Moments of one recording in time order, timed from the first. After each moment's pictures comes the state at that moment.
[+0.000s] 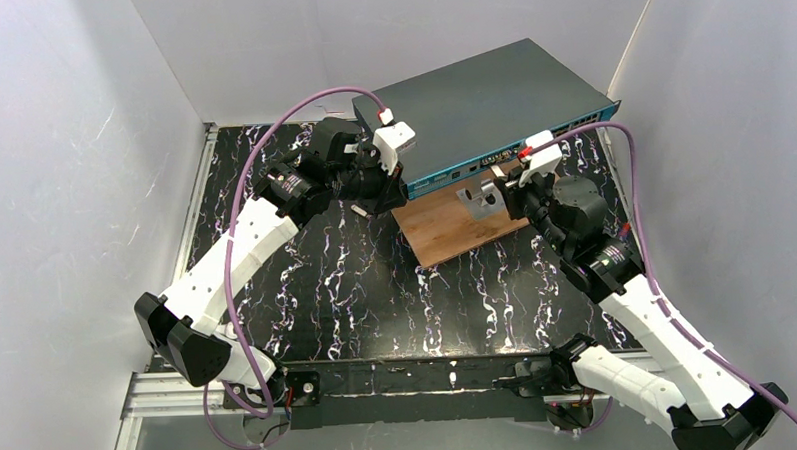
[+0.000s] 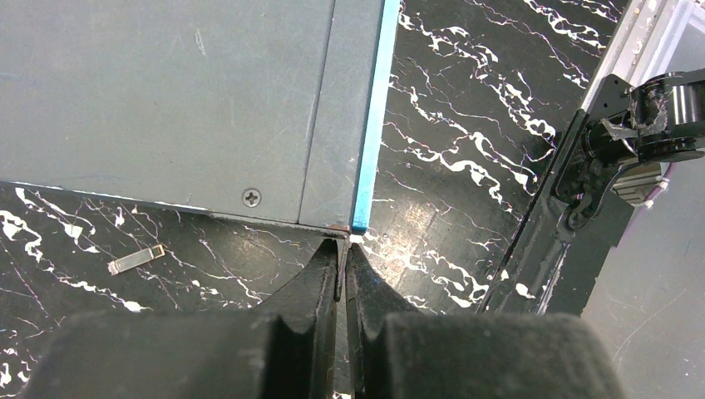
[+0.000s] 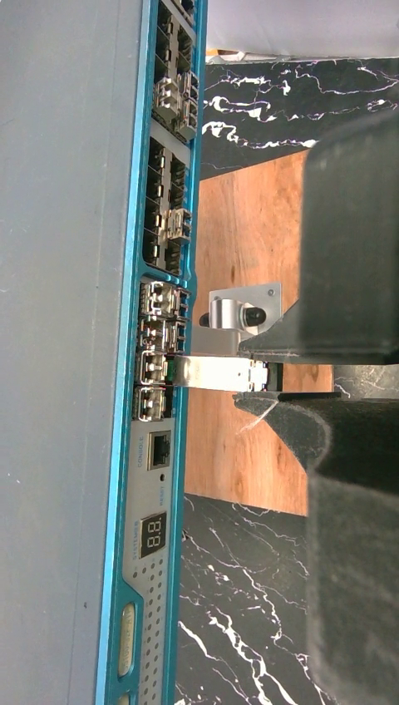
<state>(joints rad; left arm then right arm) -0.67 1.43 1.56 -0.75 0.37 0.11 0.58 0.84 0.92 -0.23 0.17 -0.07</state>
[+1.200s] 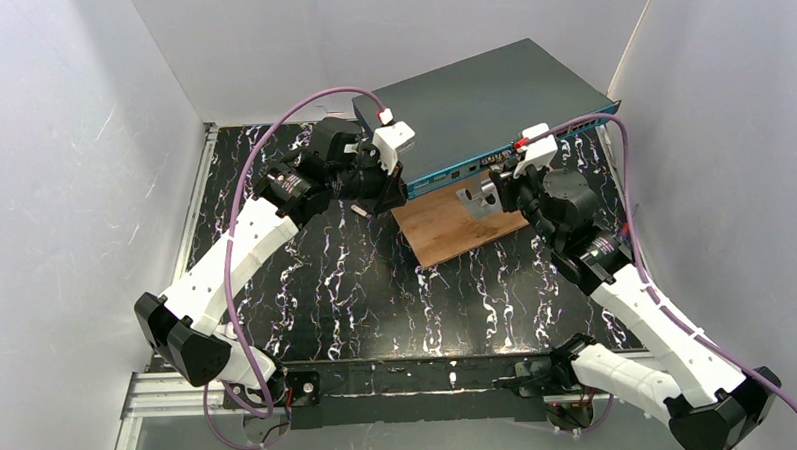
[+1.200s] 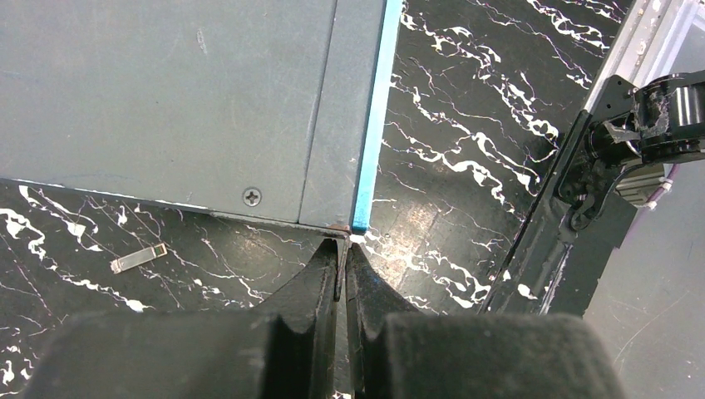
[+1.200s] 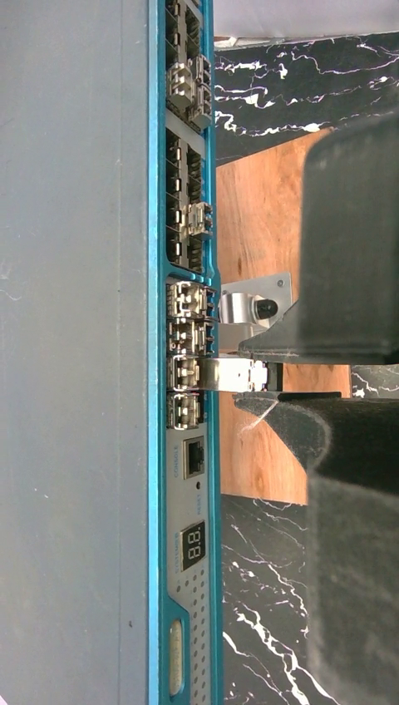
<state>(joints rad) -0.67 1.43 1.56 -0.75 0.37 0.11 0.59 0.90 0.93 -0.17 0.22 -0.02</state>
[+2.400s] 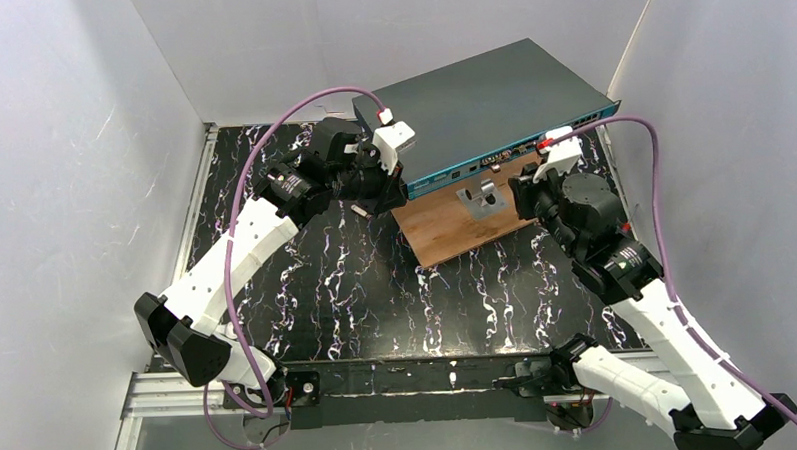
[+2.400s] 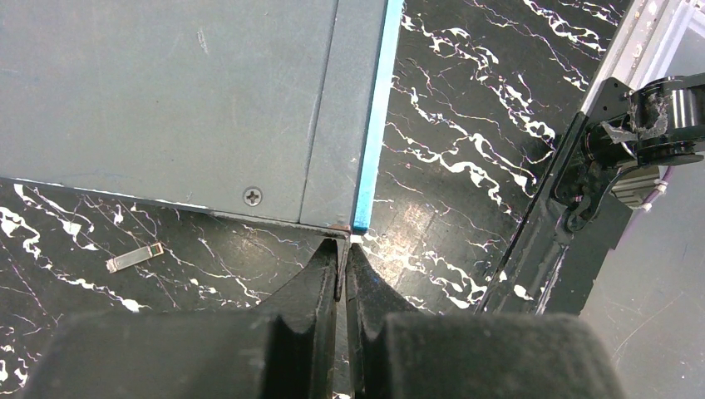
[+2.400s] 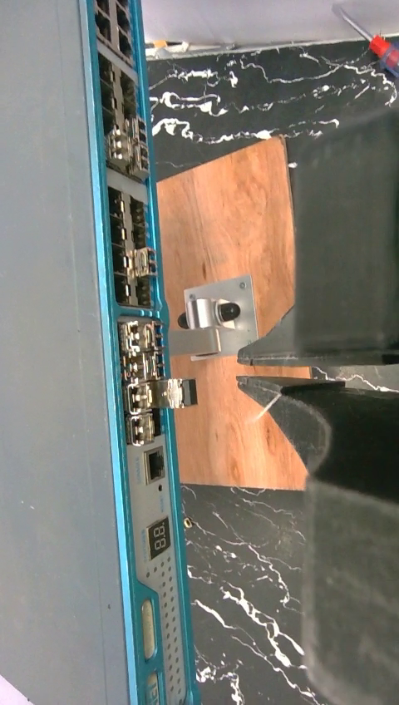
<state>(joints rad) -0.67 1.43 1.56 -0.75 0.37 0.10 0.59 0.81 1.02 -0.39 0.25 0.06</state>
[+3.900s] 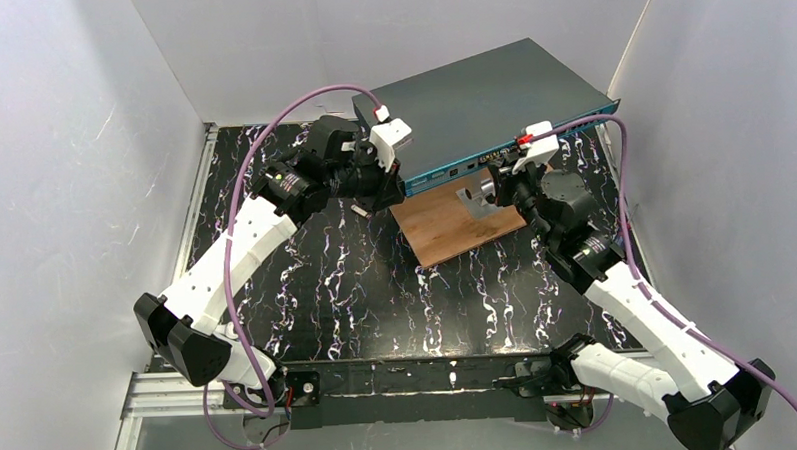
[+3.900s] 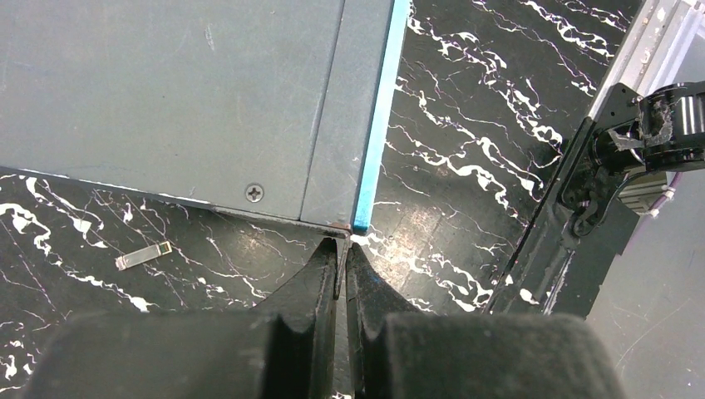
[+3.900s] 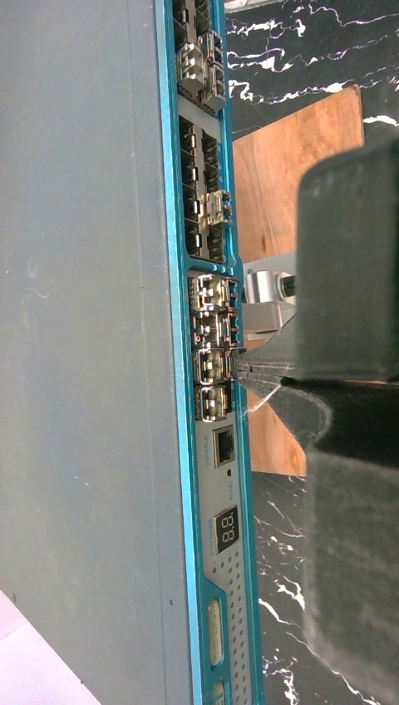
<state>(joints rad) -0.66 1.43 1.56 -0.75 0.37 0.10 0.59 0.95 0.91 -0.05 0.23 0.05</state>
